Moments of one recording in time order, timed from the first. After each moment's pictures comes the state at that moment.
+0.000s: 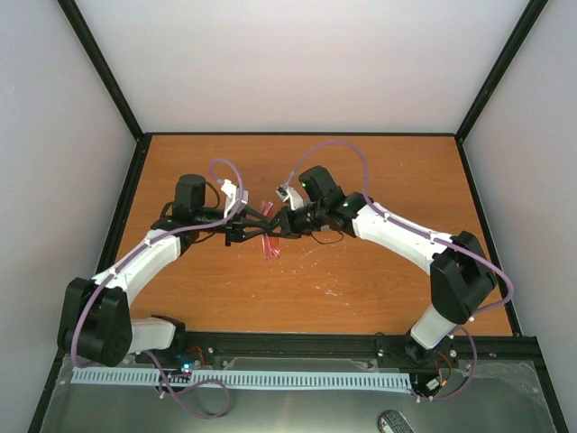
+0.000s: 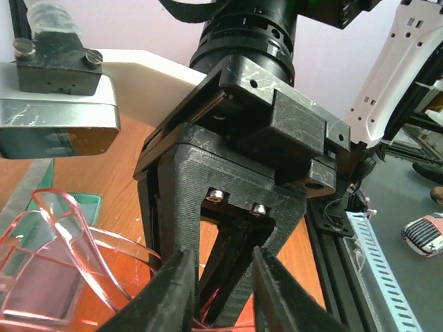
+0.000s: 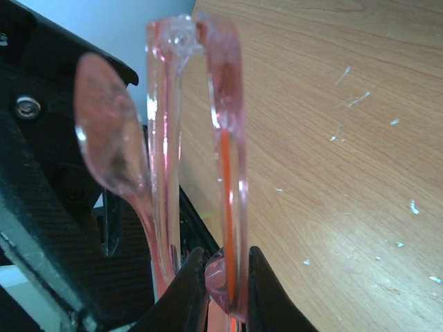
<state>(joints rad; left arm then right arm) -0.27 1.26 0.76 -0.06 1.24 0.28 0.75 1.63 1.24 -0.36 -0.71 0.63</state>
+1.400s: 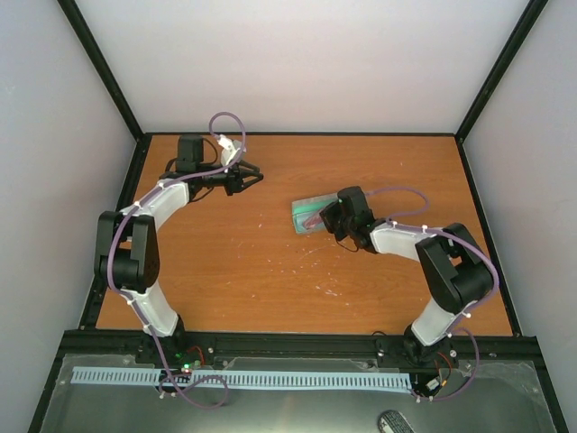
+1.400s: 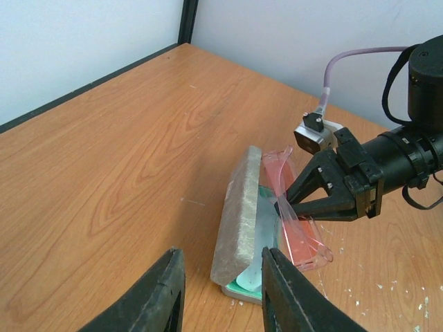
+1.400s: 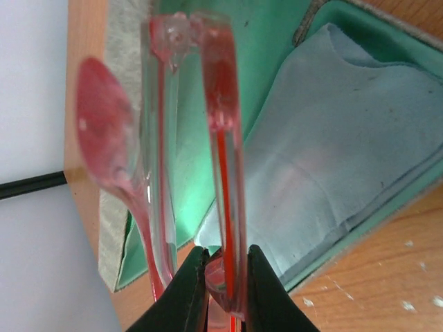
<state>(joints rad) -0.13 1.74 1.22 -0.09 1.05 0.31 0.50 1.65 0.80 0.16 -0.10 1.39</state>
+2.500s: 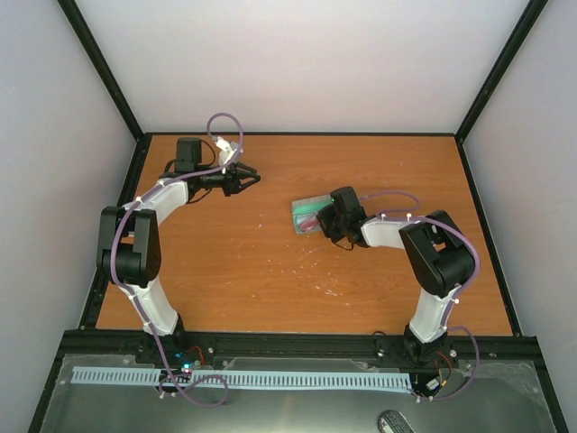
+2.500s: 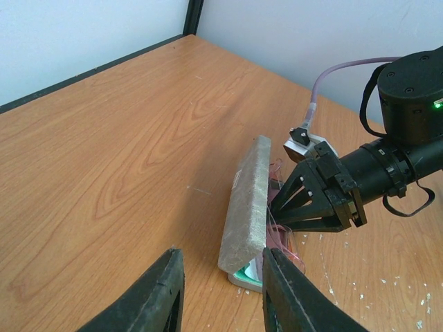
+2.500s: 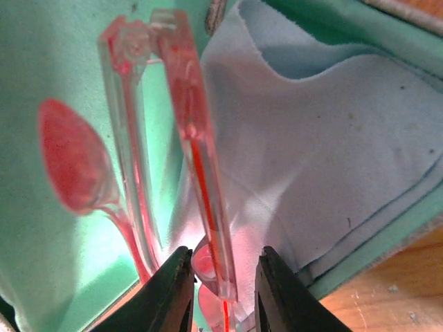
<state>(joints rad) -0.10 1.79 1.22 -0.08 1.07 0.31 0.50 1.81 0.88 0.14 -0.12 1.47</state>
